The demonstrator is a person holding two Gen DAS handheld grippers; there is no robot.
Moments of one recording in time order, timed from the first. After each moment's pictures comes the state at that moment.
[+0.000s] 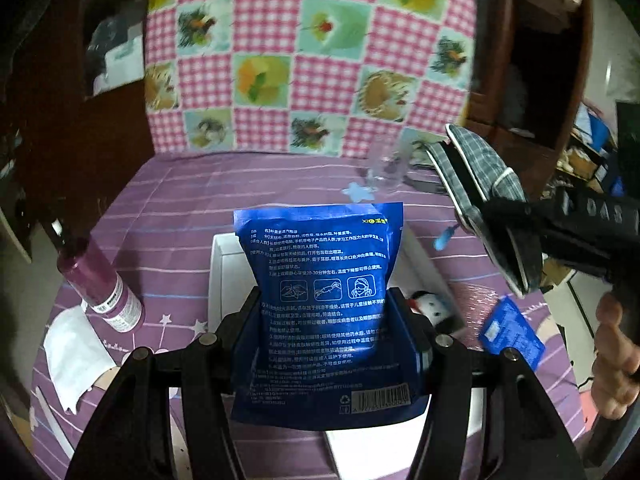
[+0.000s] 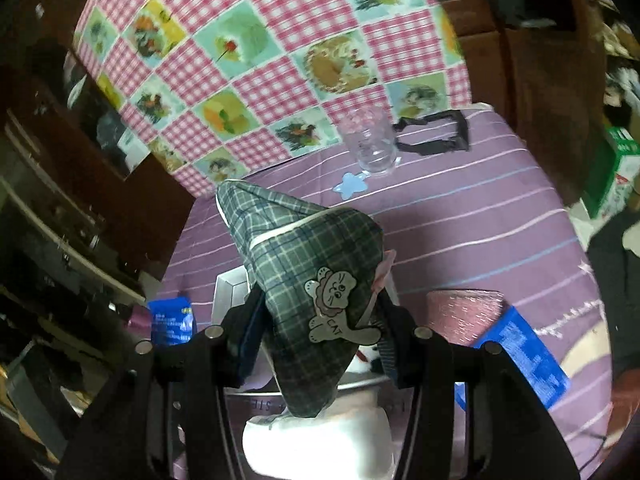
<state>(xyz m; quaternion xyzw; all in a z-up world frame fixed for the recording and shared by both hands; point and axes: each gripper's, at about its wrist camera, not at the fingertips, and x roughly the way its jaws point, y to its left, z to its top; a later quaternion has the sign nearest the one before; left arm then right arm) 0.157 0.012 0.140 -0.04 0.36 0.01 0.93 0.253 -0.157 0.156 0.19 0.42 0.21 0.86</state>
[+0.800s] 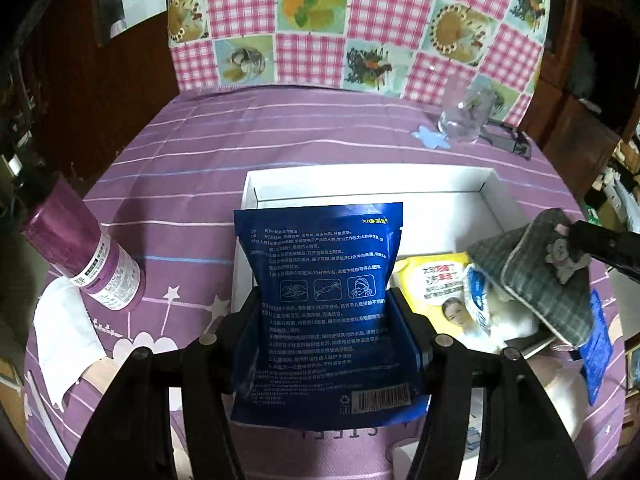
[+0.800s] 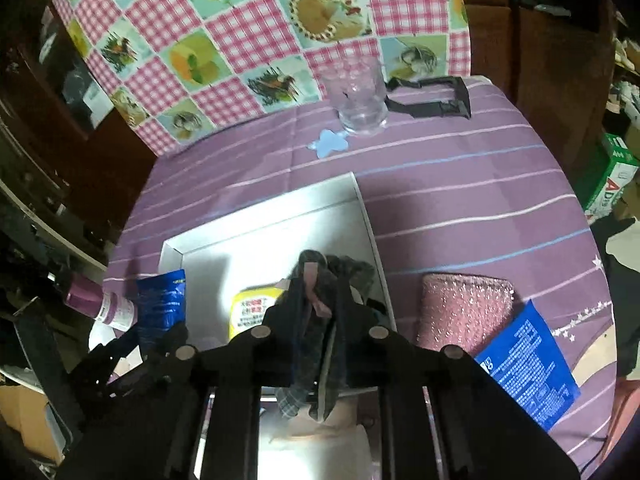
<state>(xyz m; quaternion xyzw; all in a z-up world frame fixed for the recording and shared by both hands) 0.207 0.047 0.058 -0.04 0.44 0.08 0.89 0.278 -0.129 0.107 0.13 0.47 0.17 0.85</state>
